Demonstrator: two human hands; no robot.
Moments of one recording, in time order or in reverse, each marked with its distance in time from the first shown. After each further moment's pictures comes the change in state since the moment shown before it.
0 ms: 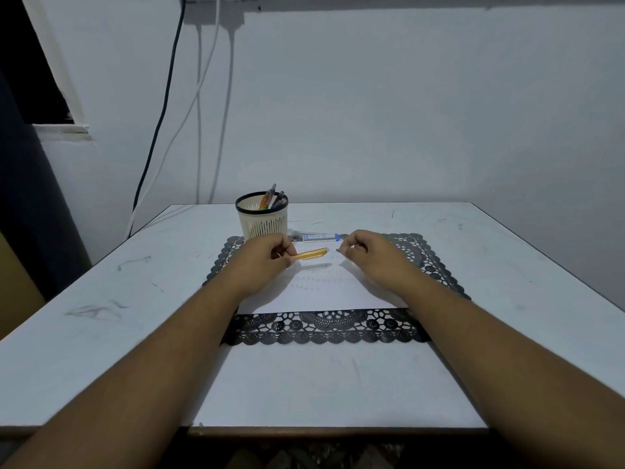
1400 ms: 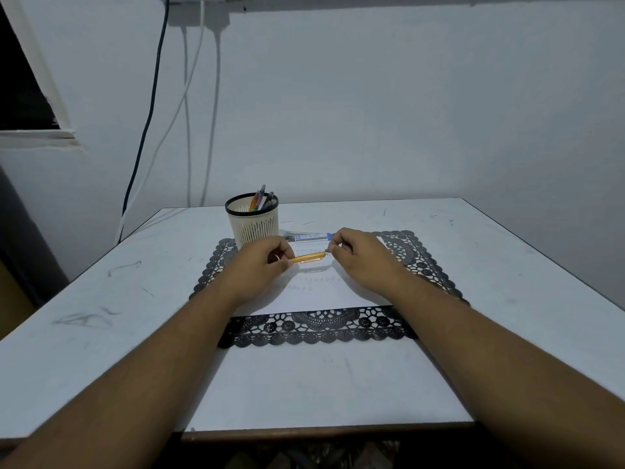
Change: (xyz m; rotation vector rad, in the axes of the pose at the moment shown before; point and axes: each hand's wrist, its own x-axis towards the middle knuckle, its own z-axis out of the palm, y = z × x) left_hand -0.003 0.004 0.007 -0.034 -0.027 0.091; right_hand 0.003 0.004 0.005 -0.131 0.016 -0.121
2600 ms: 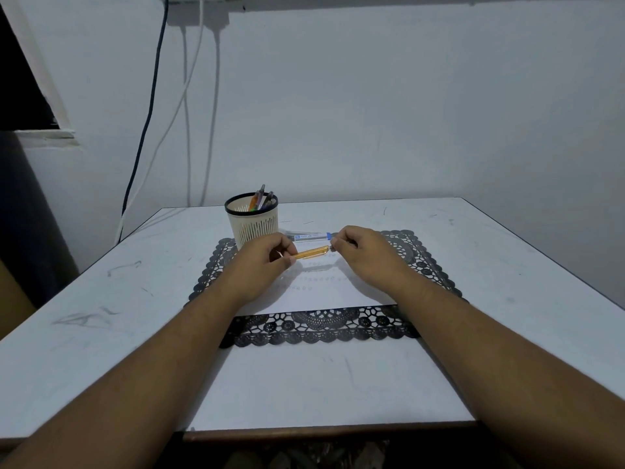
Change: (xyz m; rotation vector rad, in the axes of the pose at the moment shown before) left_hand 0.001 0.001 0.004 -0.068 0.034 0.047; right_hand -0.006 -0.013 -0.010 0.075 0.025 0.072
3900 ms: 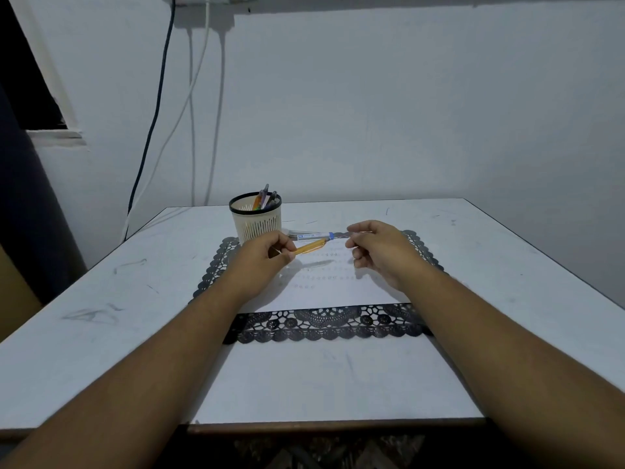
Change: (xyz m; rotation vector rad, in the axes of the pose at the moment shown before) left_hand 0.002 -0.007 0.001 -0.068 0.064 -0.065; right_hand 0.006 0.009 -0.011 0.657 0.035 0.344
